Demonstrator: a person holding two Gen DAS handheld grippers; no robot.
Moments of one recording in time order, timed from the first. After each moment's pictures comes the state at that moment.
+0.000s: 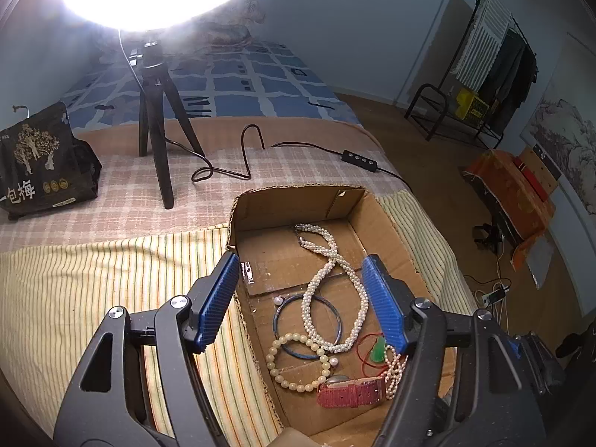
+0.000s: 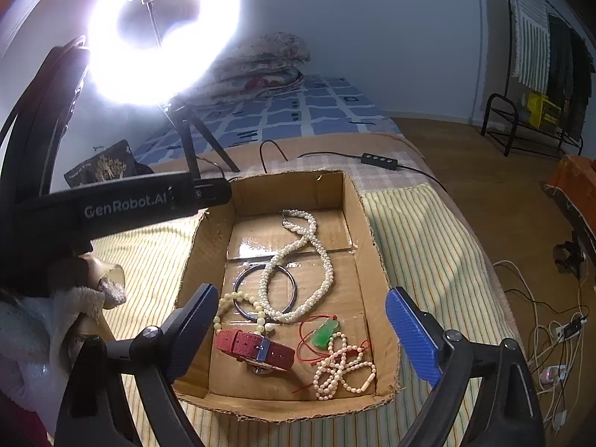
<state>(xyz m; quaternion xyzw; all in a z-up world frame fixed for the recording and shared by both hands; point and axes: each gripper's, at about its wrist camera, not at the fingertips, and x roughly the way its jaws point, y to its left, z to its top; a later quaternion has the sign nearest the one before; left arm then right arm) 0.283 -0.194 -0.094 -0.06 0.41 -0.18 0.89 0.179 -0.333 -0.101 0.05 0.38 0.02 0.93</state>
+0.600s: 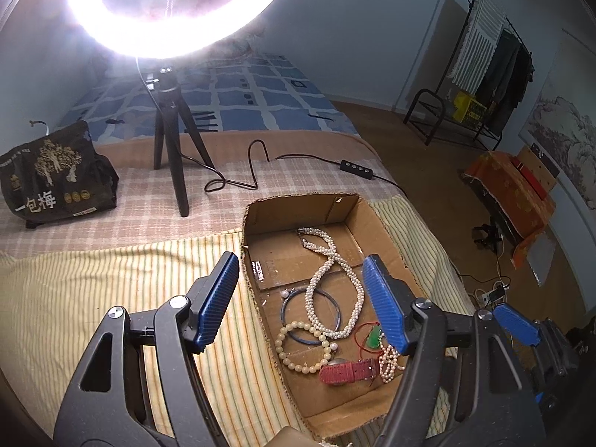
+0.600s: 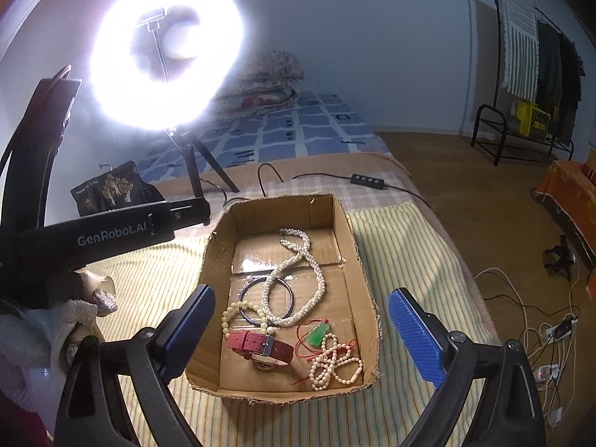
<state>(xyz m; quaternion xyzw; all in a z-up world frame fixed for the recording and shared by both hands) 0.258 -0.180 -0.066 -0.05 0.39 -0.17 0.90 0.154 -0.335 -0.066 0.05 0.35 0.00 0.94</state>
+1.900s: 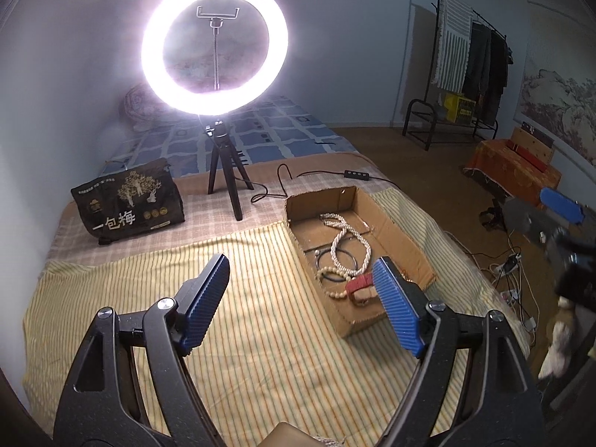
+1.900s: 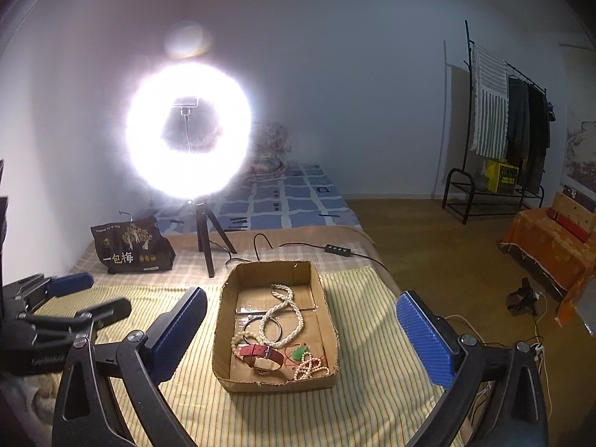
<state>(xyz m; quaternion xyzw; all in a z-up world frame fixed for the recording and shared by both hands) 0.111 -0.116 -0.014 0.03 0.31 -0.16 0.94 0.052 -0.323 0.018 0.01 0.23 -0.04 0.97</state>
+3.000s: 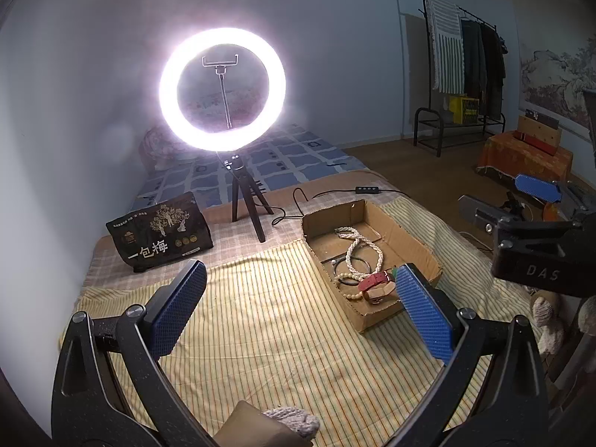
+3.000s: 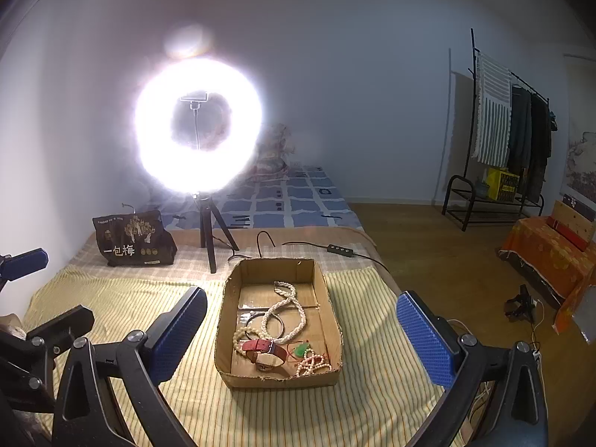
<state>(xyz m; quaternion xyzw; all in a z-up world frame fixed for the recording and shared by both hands) 0.061 -0.118 0.003 0.08 0.25 -0.14 0.96 0.045 -0.312 0.011 -0.01 0.22 -0.04 0.97</state>
